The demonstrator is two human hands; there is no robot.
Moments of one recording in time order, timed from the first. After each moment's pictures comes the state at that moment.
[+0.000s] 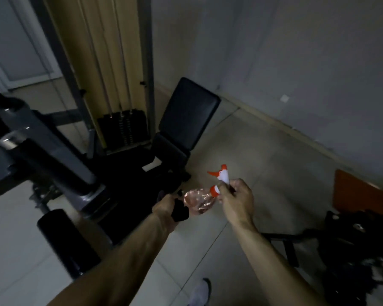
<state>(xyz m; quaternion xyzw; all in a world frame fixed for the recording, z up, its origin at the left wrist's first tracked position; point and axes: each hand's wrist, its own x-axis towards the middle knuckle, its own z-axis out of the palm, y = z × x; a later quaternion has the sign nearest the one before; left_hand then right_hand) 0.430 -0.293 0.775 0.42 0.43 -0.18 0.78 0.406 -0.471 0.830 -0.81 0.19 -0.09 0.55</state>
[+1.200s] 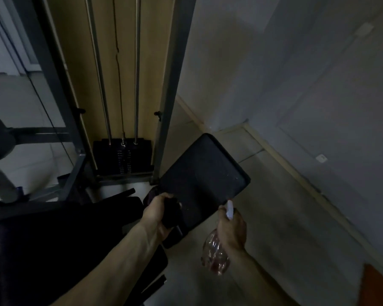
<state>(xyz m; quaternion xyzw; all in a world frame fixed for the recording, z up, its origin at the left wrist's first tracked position) 0.836 -0.272 0.804 0.27 0.42 -0.11 0.86 0.851 -0.472 0.779 -0.90 0.20 0.02 0.39</state>
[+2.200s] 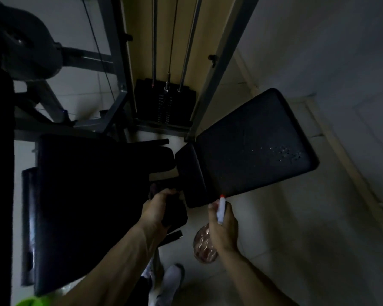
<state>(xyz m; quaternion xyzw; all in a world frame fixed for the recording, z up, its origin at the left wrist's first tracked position) 0.754 -0.266 0.683 0.31 0.54 -0.02 0.79 0.806 -0.442 0.641 -0.92 0.05 0.20 0.35</state>
